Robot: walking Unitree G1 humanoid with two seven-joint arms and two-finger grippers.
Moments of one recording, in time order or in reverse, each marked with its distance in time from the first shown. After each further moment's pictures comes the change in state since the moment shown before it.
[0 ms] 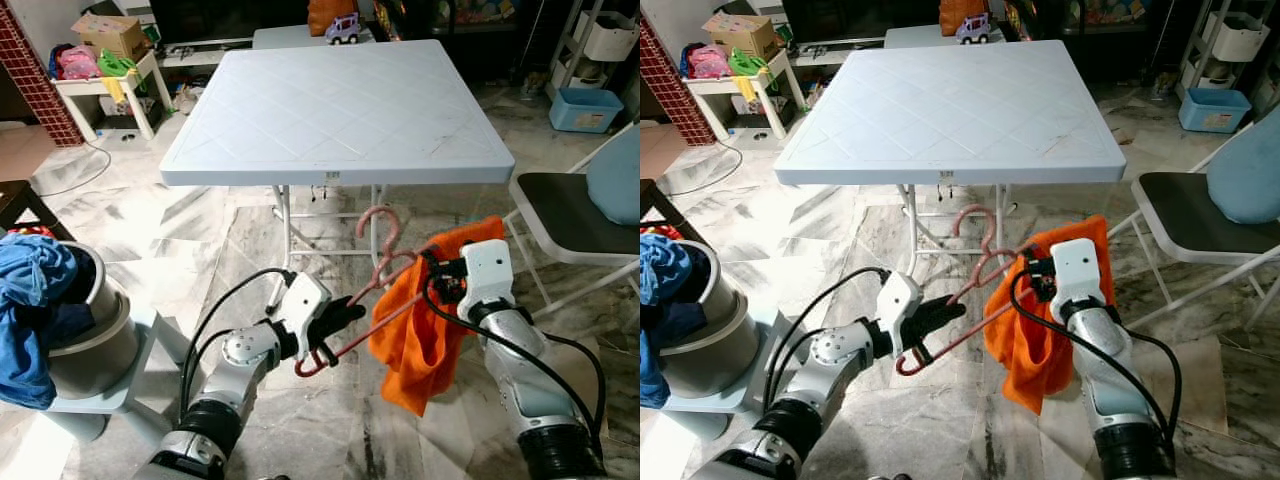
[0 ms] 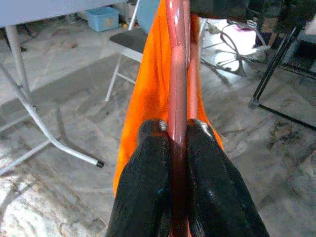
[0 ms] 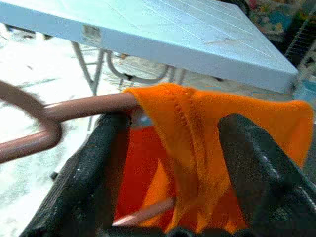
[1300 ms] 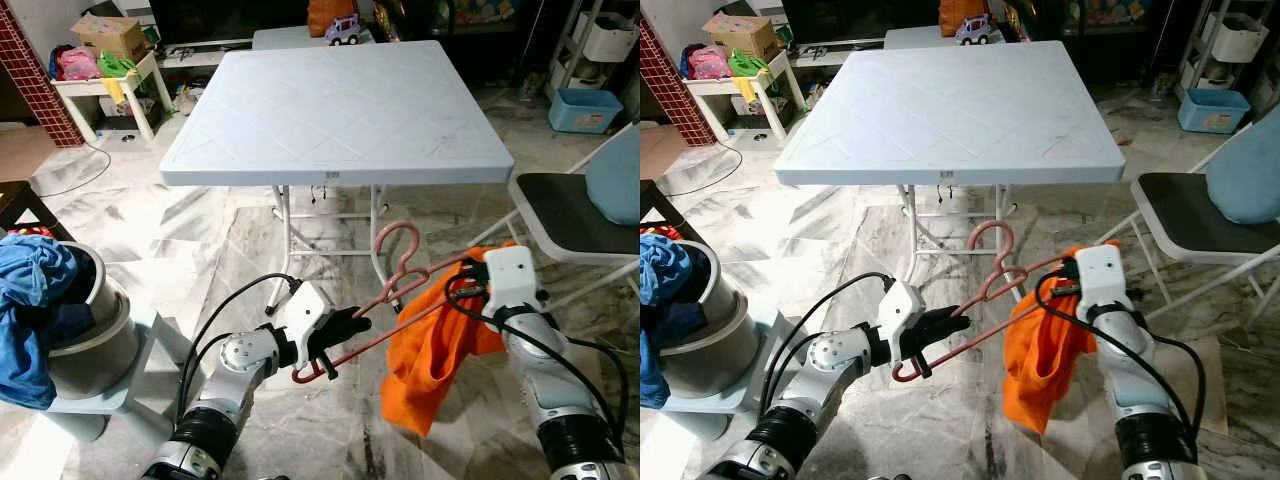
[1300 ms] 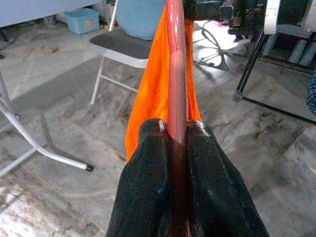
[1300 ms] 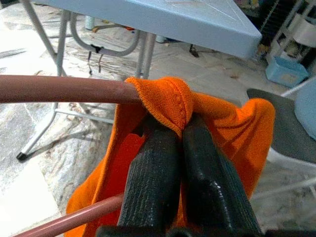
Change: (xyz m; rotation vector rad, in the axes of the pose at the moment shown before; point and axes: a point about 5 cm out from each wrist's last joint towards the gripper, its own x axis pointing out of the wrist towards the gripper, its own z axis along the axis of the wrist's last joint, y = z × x) left arm -0.004 -0.007 0.001 0.035 0.000 -0.081; right arm 0.001 -0.035 -0.023 -0.027 0.106 -0.095
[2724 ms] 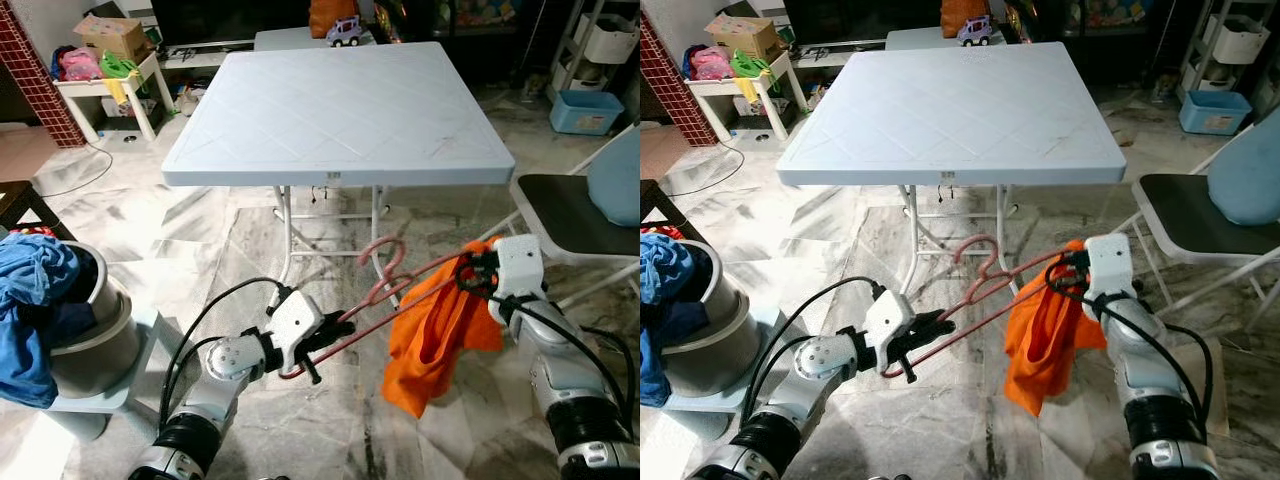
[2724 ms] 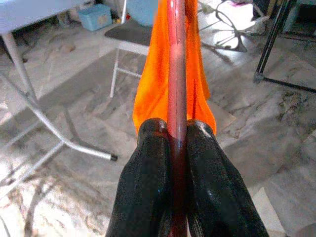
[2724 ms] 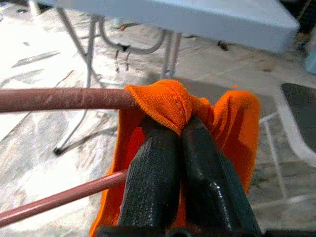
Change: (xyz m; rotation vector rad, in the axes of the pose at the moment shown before) left arm -0.022 0.009 -0.013 0.099 0.062 0.058; right arm 0.007 -0.006 0.005 0.065 0.029 0.124
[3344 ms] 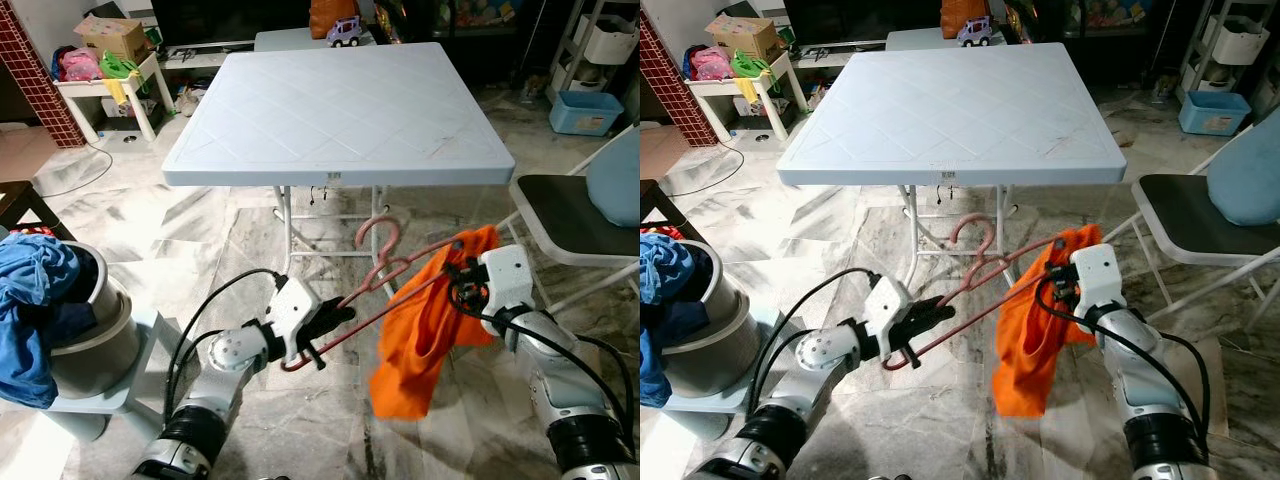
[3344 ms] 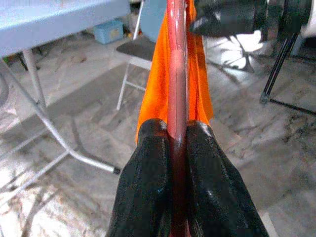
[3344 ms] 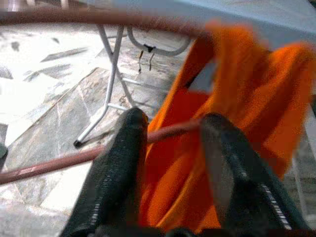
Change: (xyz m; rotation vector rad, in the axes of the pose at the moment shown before) left arm 0.011 0.005 0.018 -0.031 -0.082 0.043; right arm -0.008 0.014 -0.003 -0.033 -0.008 0.109
